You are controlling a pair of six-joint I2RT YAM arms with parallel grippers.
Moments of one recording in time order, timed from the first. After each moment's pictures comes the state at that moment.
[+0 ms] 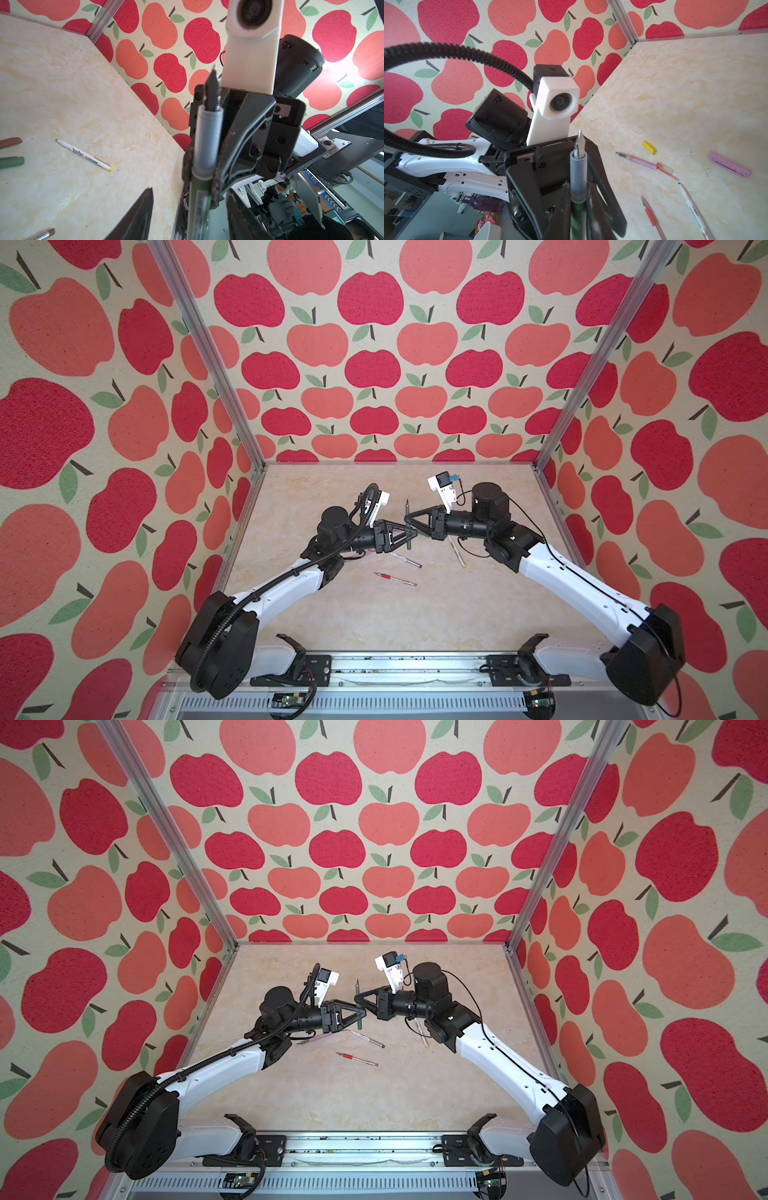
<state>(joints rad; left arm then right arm) -0.56 1.31 0.71 0.60 0.88 -0.82 0.69 1.26 1.04 -0.05 -0.66 0.54</state>
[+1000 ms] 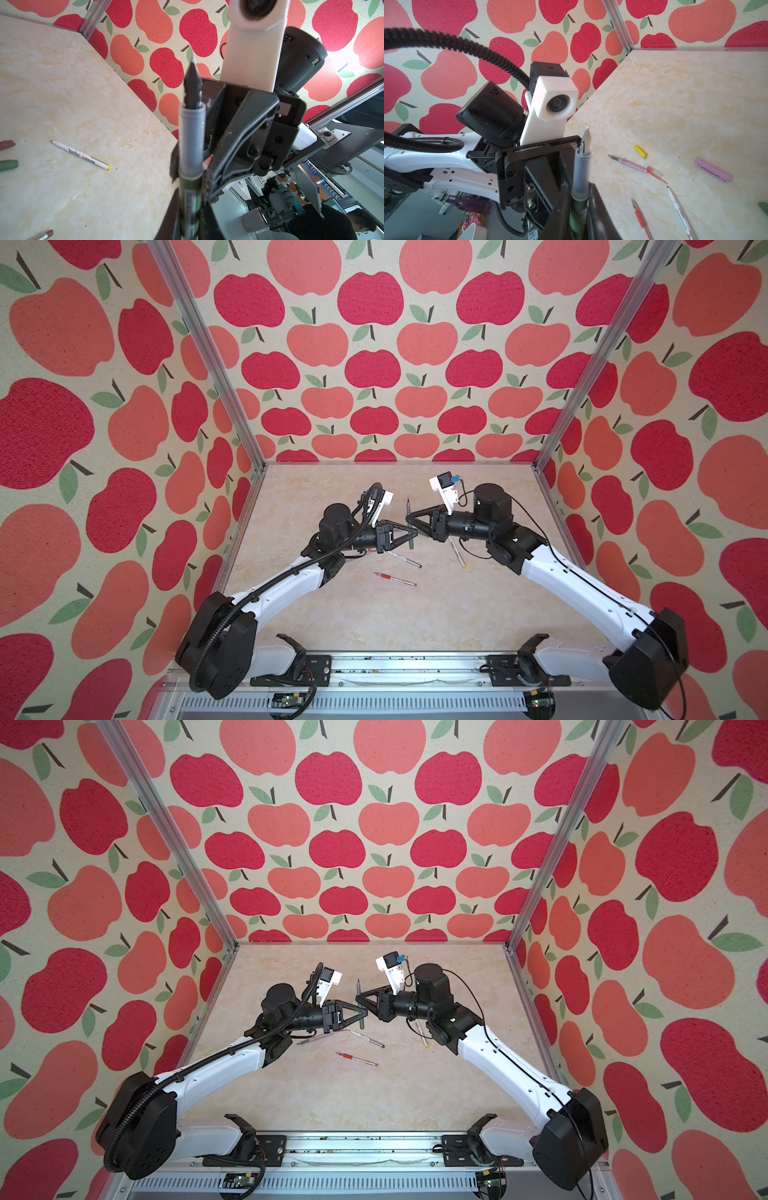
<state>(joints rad) -0.56 1.31 0.76 0.51 0.90 -0.76 0.70 1.24 1.04 -0.07 -0.62 0.46</state>
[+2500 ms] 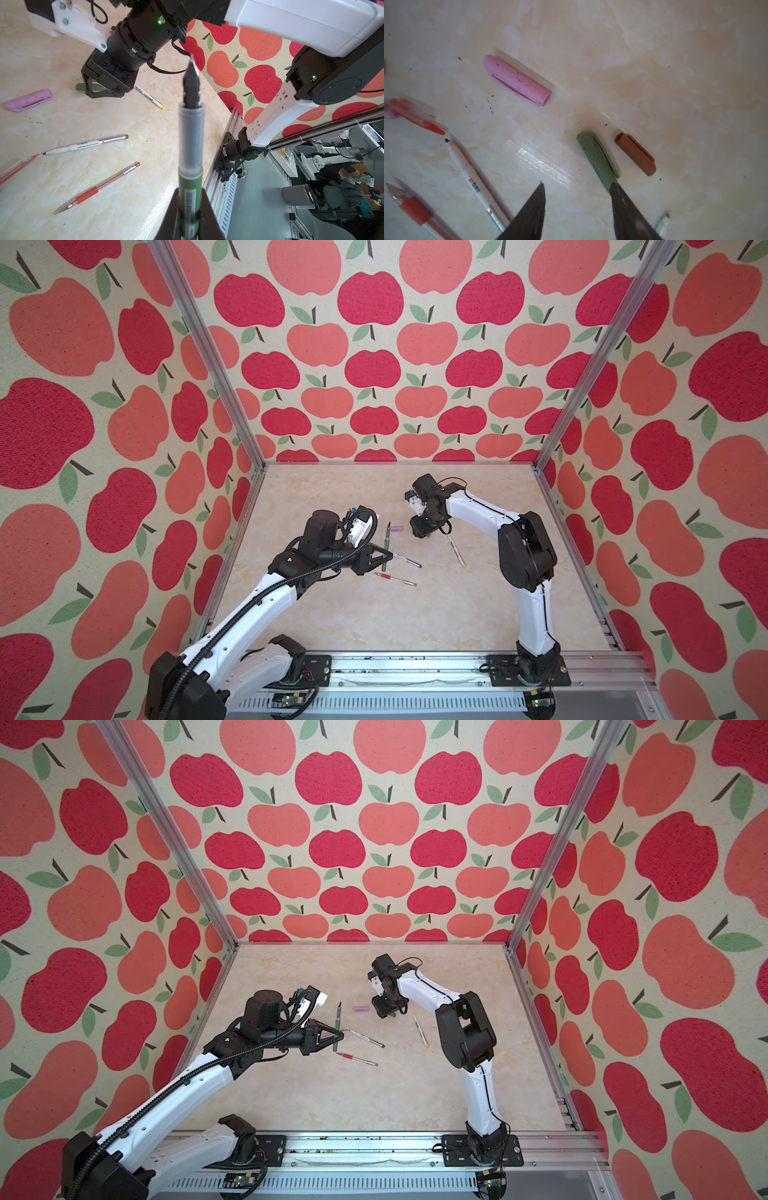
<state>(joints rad) -0.51 1.03 0.80 -0.33 0.77 -0.32 0.63 2.12 1.68 -0.86 -0.06 -0.05</state>
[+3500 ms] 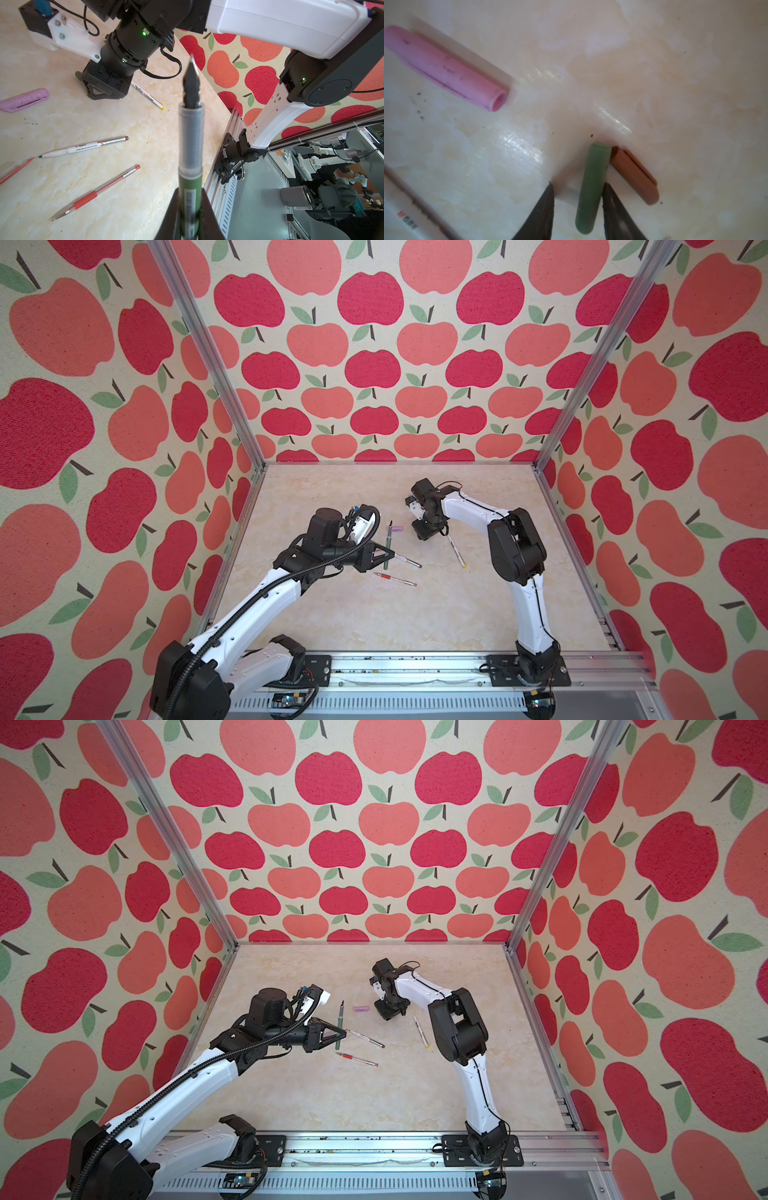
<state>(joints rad) -0.50 1.08 0.80 -0.29 0.78 -0.32 0.63 2.20 1.71 -0.86 -0.01 -0.09</state>
